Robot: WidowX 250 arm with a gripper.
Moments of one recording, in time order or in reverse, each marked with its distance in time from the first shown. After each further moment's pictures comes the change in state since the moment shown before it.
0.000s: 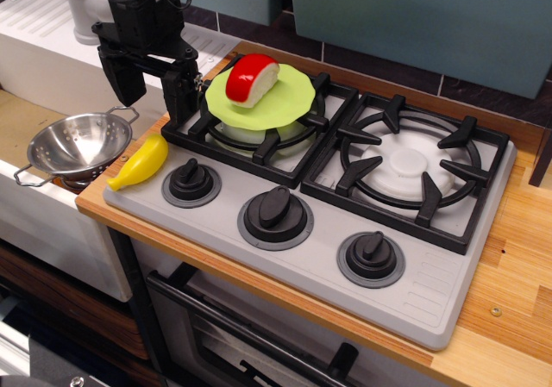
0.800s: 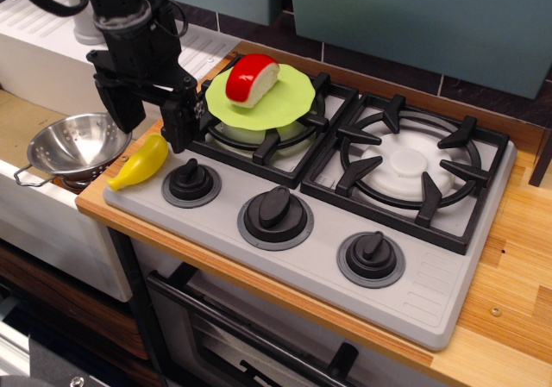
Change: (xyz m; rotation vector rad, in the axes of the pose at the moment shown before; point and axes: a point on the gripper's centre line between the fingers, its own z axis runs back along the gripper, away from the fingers) arm -0.020 -0.012 -0.012 -0.020 -0.026 0.027
